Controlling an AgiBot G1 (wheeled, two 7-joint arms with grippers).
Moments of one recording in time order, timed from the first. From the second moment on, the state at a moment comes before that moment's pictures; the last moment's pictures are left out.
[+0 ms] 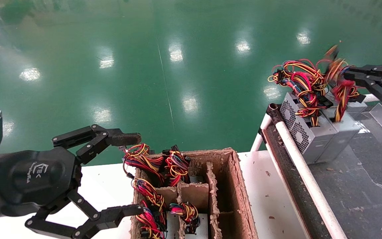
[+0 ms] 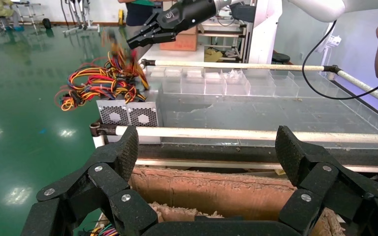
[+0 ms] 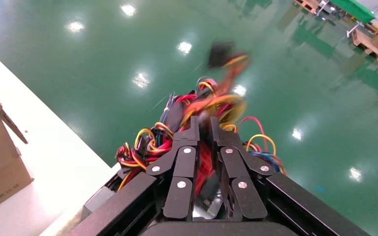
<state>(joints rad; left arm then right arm) -1.09 0.58 0.36 -1.27 0.68 1.47 -0.15 1.48 -0.55 -0.25 0.81 -1.33 -1.27 0.03</state>
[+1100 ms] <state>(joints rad) -1.09 0.58 0.36 -1.27 0.68 1.47 -0.15 1.38 -0.57 -0.25 0.92 -1.13 -1.36 0.07</state>
